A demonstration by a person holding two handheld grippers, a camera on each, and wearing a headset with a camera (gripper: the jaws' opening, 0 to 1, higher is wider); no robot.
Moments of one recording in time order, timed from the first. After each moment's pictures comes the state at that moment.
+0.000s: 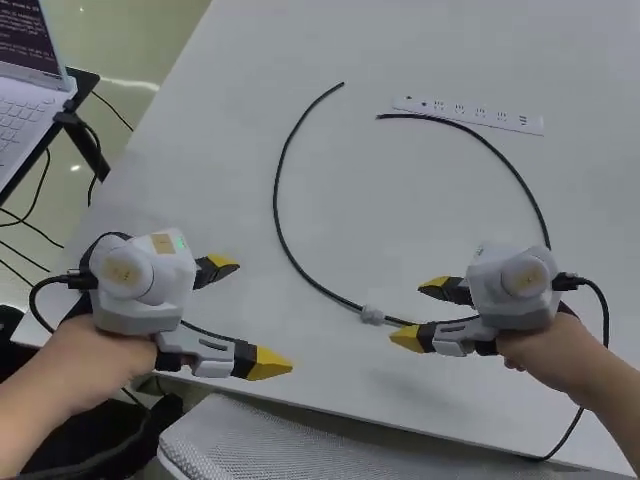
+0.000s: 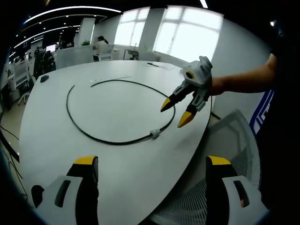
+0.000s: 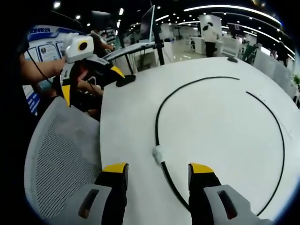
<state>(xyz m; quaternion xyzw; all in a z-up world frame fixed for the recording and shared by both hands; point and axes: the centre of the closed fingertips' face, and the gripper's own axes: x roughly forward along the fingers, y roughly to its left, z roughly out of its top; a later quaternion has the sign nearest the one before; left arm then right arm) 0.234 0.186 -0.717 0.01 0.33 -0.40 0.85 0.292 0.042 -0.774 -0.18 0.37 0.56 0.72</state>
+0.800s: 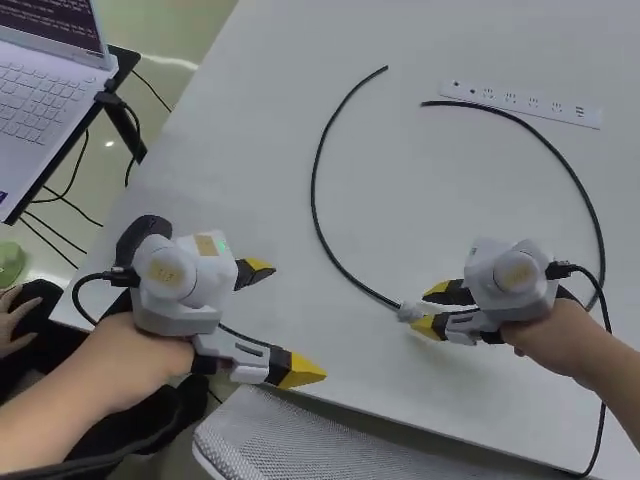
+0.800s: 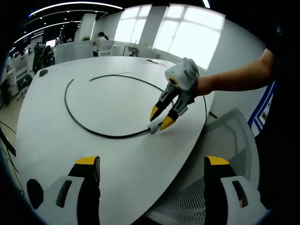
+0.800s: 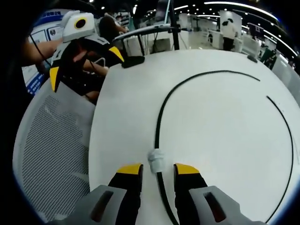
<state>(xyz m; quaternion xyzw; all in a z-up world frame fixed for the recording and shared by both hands) 0.227 0.189 -0.727 0.00 0.35 -0.41 0.84 0.298 0.067 -0.814 -0.24 0.39 0.59 0.66</state>
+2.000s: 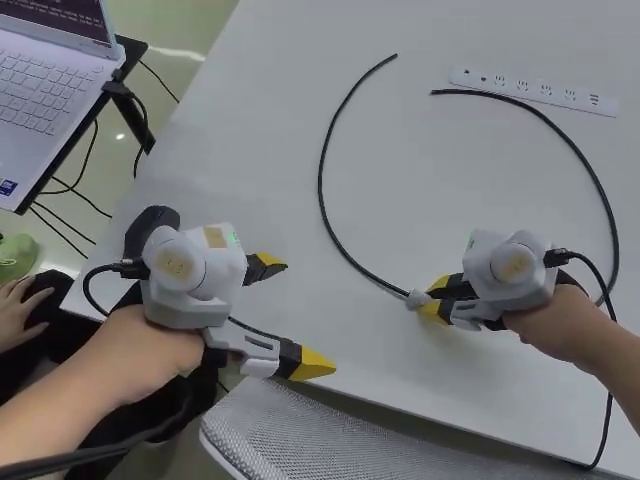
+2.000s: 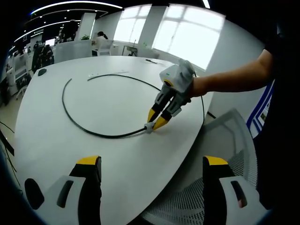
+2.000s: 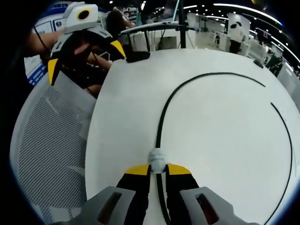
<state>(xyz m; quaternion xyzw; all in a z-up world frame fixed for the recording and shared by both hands) 0.223 0.180 -0.725 -0.01 0.35 -0.41 0.84 0.297 0.068 -0.815 -0.26 0.38 0.61 0.65</state>
